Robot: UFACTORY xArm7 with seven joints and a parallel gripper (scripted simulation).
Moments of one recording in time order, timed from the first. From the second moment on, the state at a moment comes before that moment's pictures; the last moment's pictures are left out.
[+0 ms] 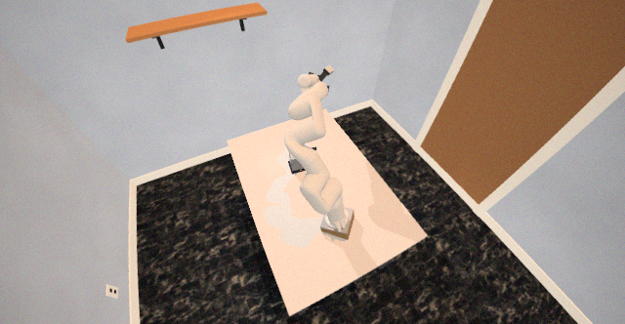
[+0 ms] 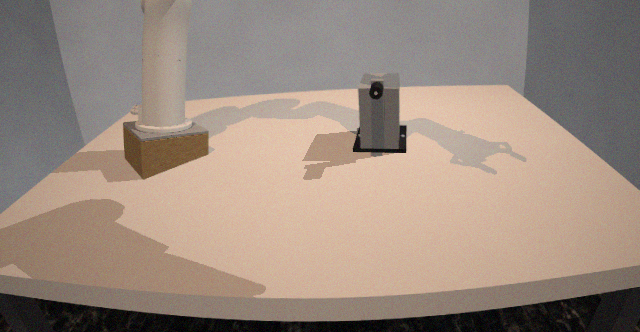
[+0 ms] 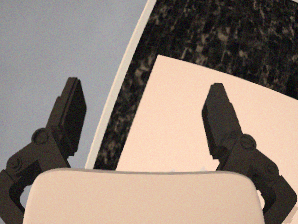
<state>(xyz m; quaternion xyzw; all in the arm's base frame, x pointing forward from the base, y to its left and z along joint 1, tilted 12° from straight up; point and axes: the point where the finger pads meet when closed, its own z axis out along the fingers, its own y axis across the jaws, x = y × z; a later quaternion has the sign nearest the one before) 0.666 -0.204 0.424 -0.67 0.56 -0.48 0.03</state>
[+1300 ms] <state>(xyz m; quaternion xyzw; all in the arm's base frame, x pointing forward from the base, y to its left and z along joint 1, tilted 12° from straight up) 0.464 -0.080 0.221 -0.70 0.70 -0.04 0.11</state>
